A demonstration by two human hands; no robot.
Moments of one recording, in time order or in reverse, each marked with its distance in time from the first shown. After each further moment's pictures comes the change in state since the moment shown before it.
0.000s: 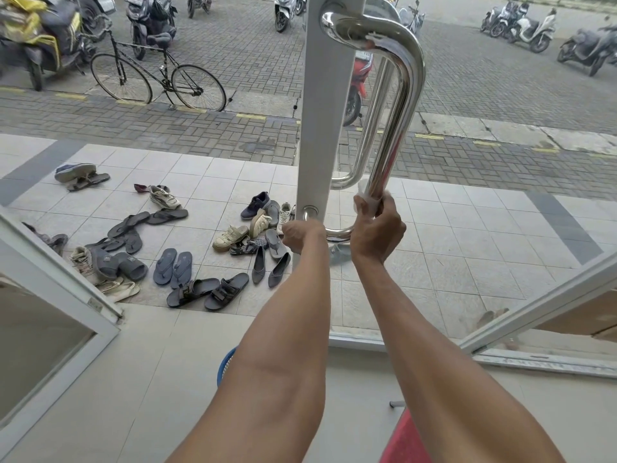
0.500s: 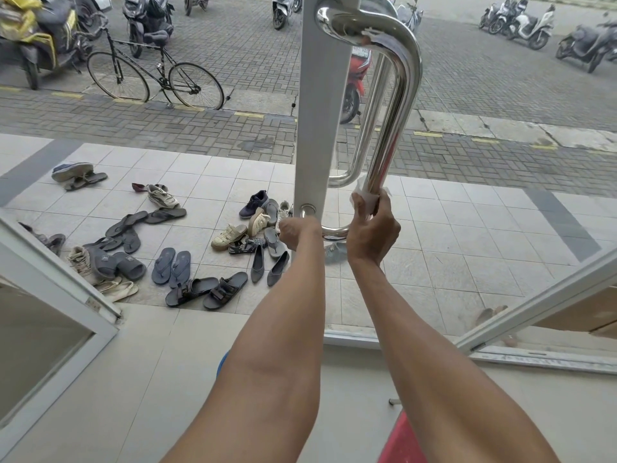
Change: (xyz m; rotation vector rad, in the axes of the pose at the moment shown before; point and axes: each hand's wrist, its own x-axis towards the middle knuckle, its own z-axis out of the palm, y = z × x) left_hand 0.004 0.001 0.001 -0.008 -0.026 0.012; right_hand -0.003 0.008 0.005 0.018 0.017 -0.075
